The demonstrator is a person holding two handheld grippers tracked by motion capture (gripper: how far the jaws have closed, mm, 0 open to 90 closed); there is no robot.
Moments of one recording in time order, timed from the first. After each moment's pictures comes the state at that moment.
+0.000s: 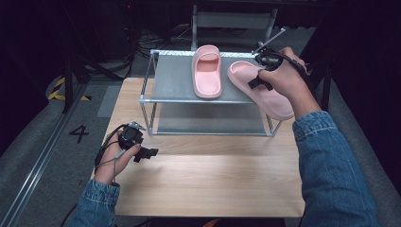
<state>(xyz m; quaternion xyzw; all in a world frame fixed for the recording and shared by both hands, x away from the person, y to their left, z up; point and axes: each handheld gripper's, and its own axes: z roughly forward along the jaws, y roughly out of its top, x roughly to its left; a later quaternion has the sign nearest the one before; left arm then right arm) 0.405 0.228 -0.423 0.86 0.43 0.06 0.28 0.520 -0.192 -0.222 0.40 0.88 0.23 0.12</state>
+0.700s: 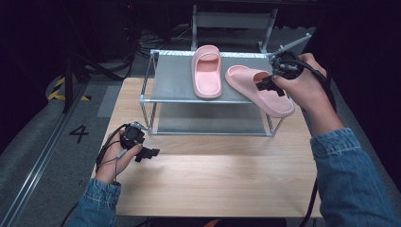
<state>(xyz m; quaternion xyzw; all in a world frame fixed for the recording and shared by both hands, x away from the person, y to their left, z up) 0.407 0.223 -0.422 0.86 0.43 0.05 0.27 0.467 -0.224 -0.206 0.38 0.86 0.30 0.18</state>
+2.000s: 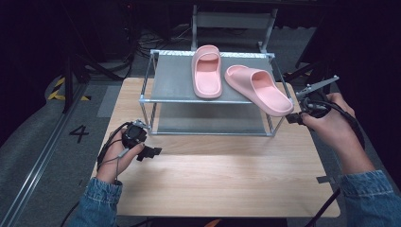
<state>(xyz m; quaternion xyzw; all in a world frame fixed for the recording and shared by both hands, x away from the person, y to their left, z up) 0.405 0.216 -0.411 0.86 0.42 0.06 0.28 0.411 -0.290 -0.263 0.41 0.86 0.24 0.16</state>
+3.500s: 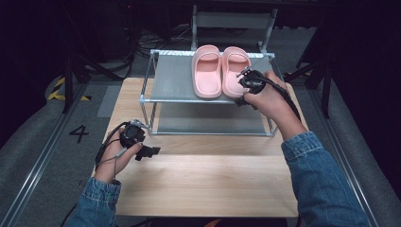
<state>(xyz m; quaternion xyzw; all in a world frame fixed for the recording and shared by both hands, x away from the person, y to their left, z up) 0.406 0.222 -0.412 0.86 0.42 0.06 0.28 0.487 -0.160 -0.268 0.37 0.89 0.24 0.11</state>
